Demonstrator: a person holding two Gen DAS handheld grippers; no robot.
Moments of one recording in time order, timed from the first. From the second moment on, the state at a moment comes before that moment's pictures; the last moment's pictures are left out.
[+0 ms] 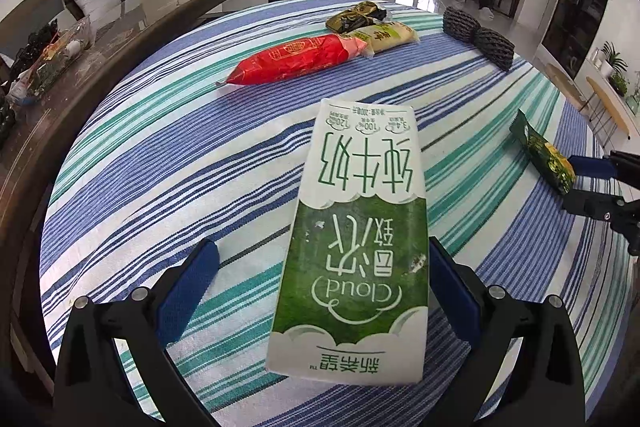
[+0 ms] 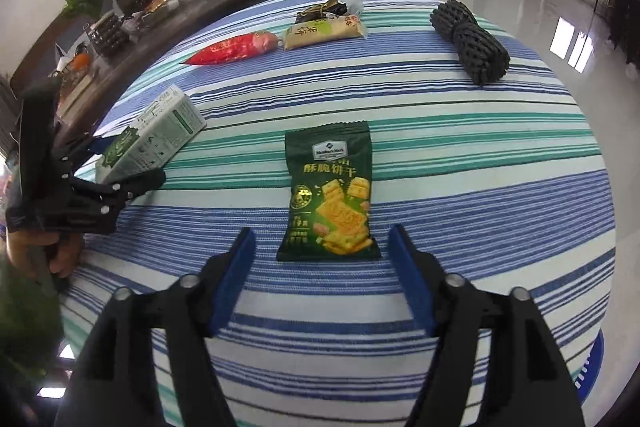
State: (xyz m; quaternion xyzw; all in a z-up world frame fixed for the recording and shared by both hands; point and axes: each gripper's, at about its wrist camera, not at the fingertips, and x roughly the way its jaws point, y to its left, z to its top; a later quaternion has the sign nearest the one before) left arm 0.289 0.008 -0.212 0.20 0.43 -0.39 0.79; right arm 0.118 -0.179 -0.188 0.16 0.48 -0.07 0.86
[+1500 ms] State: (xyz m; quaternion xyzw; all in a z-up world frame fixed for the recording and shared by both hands) left arm 0.023 -0.177 -0.140 0.25 0.36 -0.56 0.70; right arm -0.122 -0.301 -0.165 0.19 0.47 -0.22 0.83
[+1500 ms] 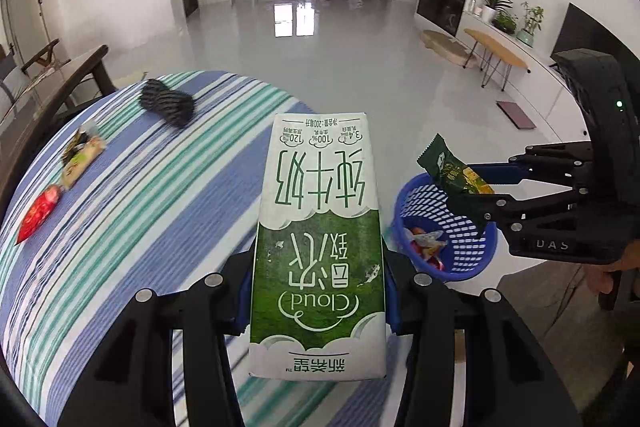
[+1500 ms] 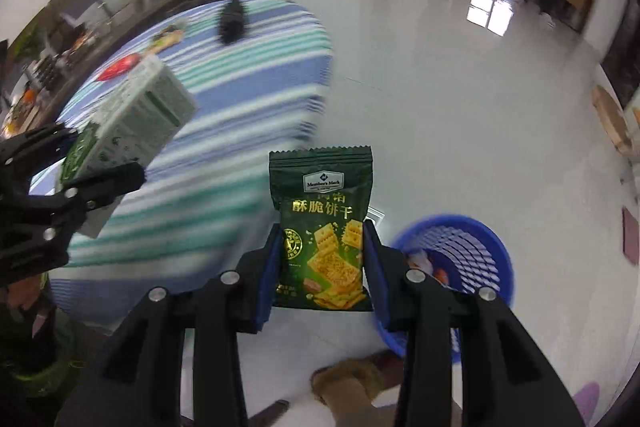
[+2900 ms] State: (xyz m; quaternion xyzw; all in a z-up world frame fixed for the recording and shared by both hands) left arm -0.129 -0.358 -0.268 0.27 0.40 -0.63 0.61; right arm -0.278 -0.444 -0.260 0.33 0.40 -0.39 0.76
